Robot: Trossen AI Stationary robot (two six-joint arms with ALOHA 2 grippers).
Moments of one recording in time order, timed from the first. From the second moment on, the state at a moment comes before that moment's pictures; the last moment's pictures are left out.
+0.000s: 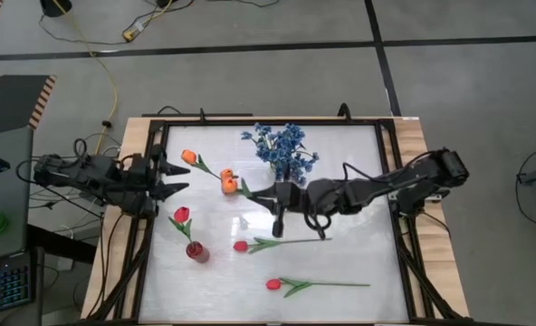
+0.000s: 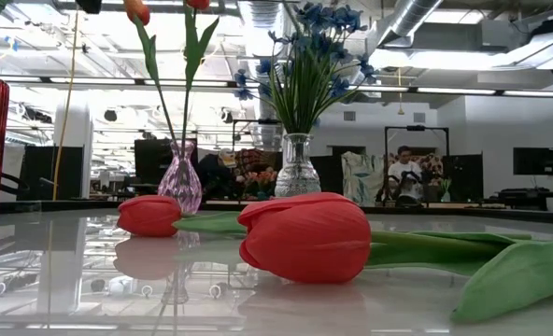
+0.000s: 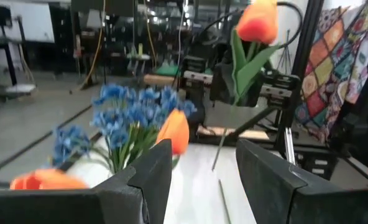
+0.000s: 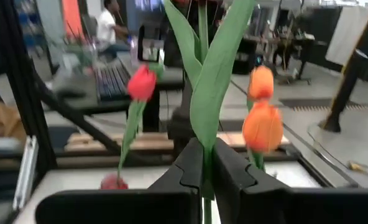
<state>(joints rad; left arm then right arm) -0.27 0.39 0.65 -0.23 -0.34 -0.09 0.25 1.60 1.26 0.30 0.38 -0.03</state>
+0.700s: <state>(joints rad) -0.27 0.79 0.65 0.35 -0.32 0.10 0.15 1.60 1.26 0.45 0.23 -0.03</state>
